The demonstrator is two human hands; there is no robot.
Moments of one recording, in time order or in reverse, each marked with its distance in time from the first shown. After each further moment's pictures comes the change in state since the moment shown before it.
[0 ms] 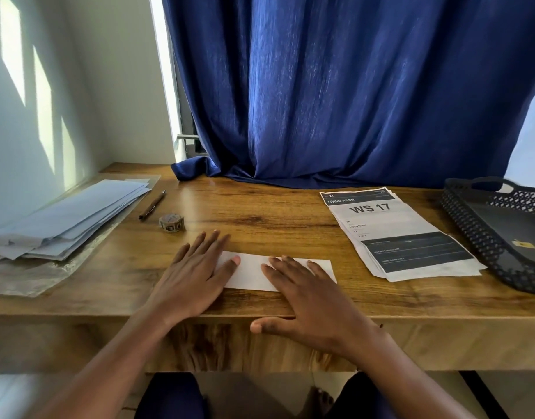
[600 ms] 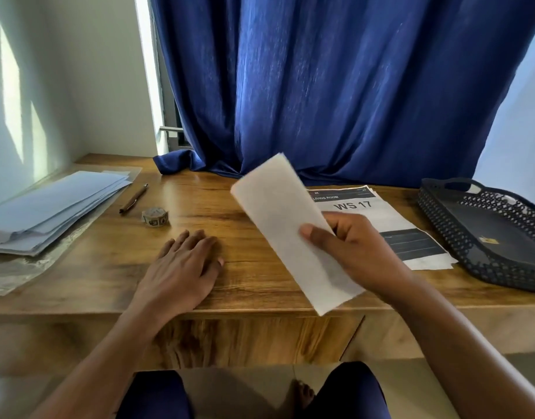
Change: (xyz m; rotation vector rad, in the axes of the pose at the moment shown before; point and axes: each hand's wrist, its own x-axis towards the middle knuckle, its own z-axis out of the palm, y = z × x) left_hand 0.004 -0.005 0.010 0.111 0.056 0.003; right_hand -0.026 0.018 -0.096 0.850 0.271 0.184
